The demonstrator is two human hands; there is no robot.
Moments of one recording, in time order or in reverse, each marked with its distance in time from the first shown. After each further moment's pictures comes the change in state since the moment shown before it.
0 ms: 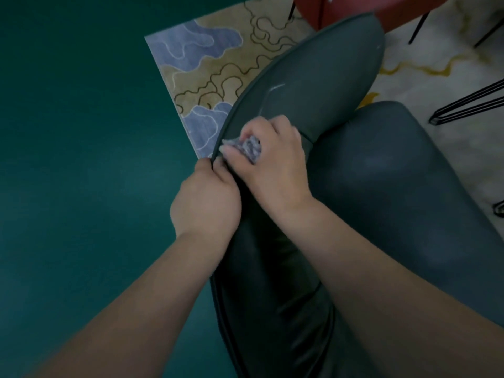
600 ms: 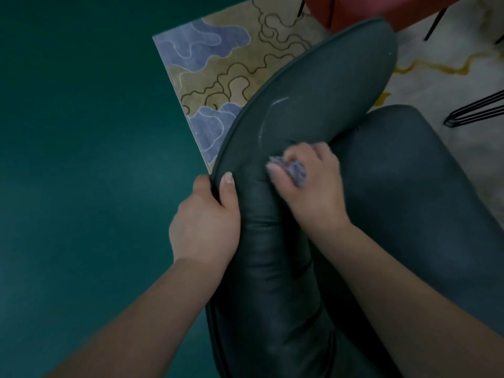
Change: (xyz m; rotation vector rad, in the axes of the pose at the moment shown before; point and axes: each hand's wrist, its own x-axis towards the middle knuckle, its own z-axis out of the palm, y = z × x) left_hand -0.003 -0.002 0.004 -0.004 0.030 0.031; right_hand -0.002 0.063 -0.018 0.026 -0.026 0.104
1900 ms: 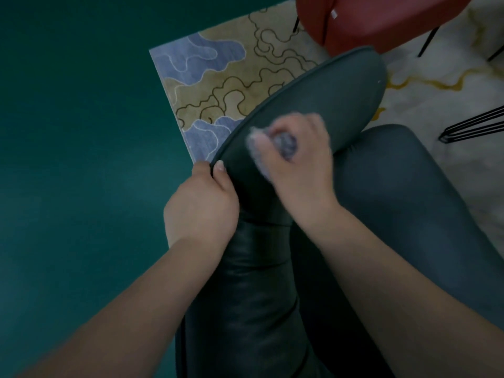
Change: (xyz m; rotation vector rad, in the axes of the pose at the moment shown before) left_hand 0.058 0.053 0.013 0.128 0.040 0.027; right_hand 0.079 -0.017 -0.007 0.143 0.096 -0.058
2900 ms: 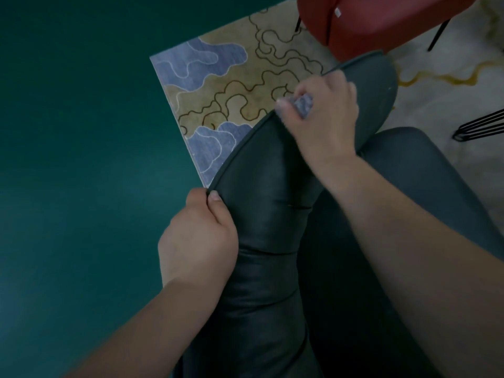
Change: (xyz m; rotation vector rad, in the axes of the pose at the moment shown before) left_hand 0.002 -0.001 -0.001 -0.042 -0.009 -0.036; right_hand 0.096 0.045 0.008 -0.359 0.081 -0.058
